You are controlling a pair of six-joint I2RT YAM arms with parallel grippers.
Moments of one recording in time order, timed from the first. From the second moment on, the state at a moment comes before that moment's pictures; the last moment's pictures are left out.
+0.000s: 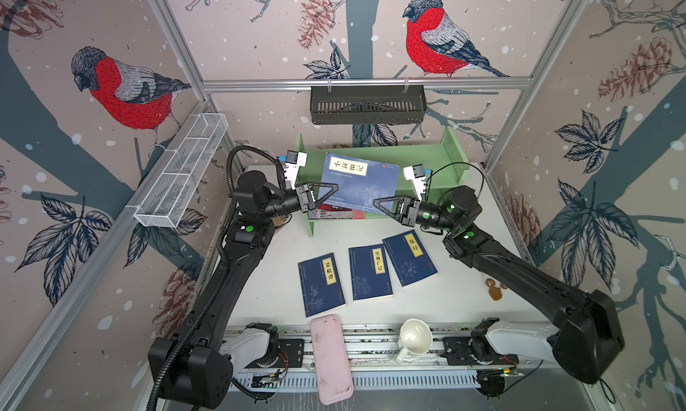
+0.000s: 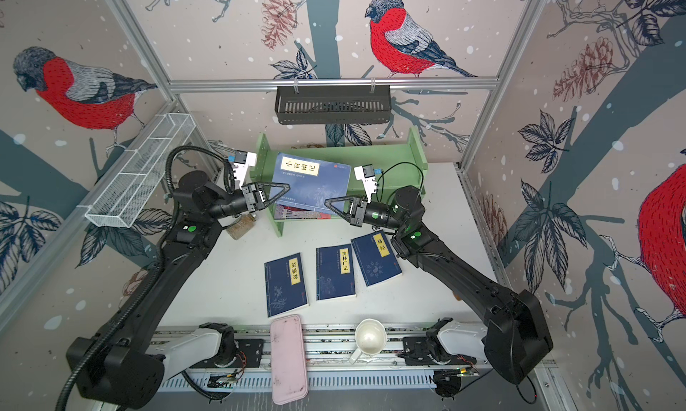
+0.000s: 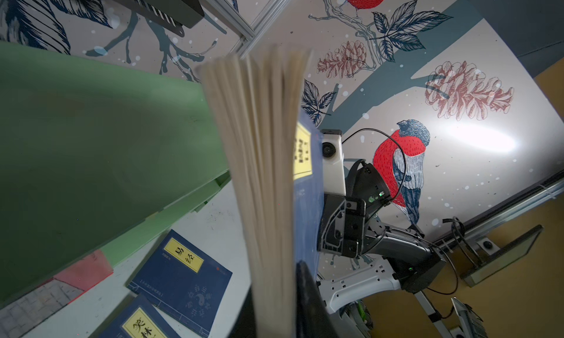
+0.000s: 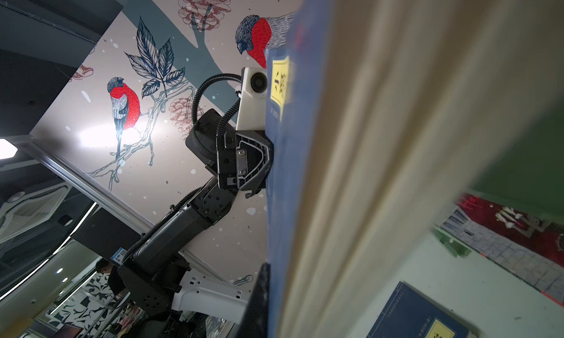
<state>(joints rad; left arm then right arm) -0.17 1.14 1.07 0.09 1.04 -0.78 0.56 1.27 0.97 0.51 -0.81 0.91</state>
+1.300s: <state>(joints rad) -0.15 1.16 1.50 -0.52 0.69 -0.26 0.51 1.78 1.63 -0.13 -0.97 0.73</state>
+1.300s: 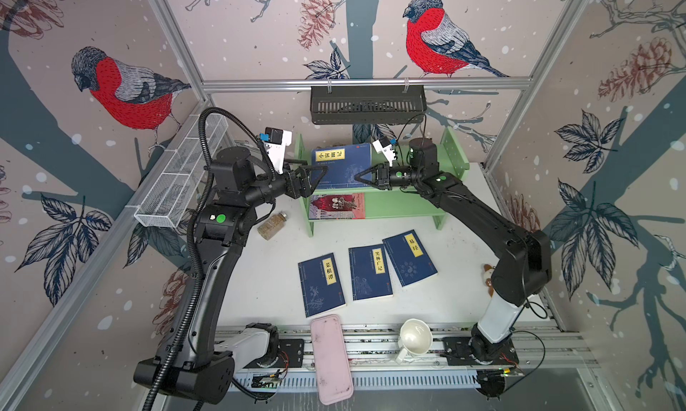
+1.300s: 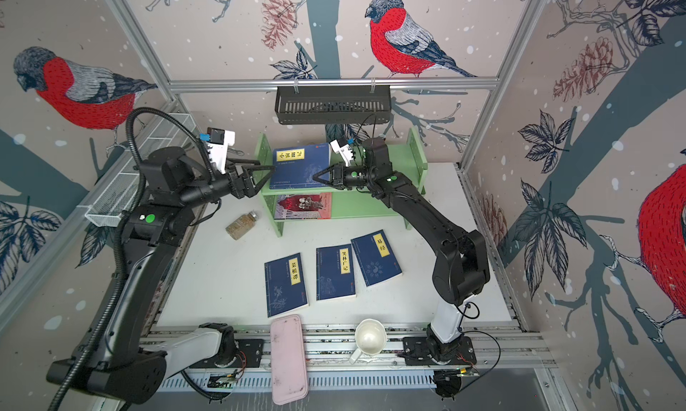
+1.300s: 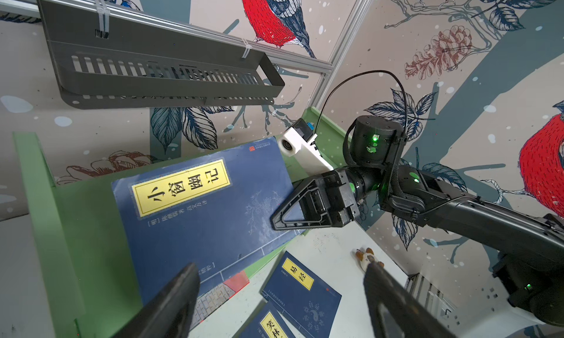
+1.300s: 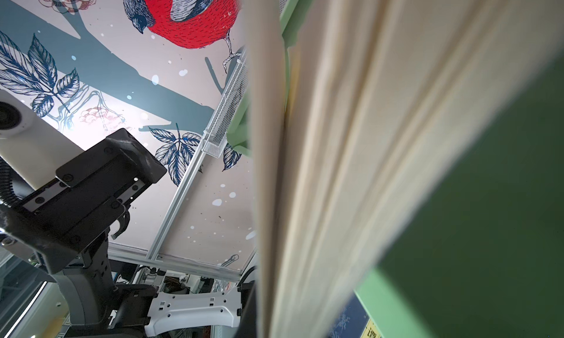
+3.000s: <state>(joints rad) -0.15 1.14 1.45 -0.49 0.78 -0.29 0.48 1.83 1.74 -0.26 -0.90 0.82</state>
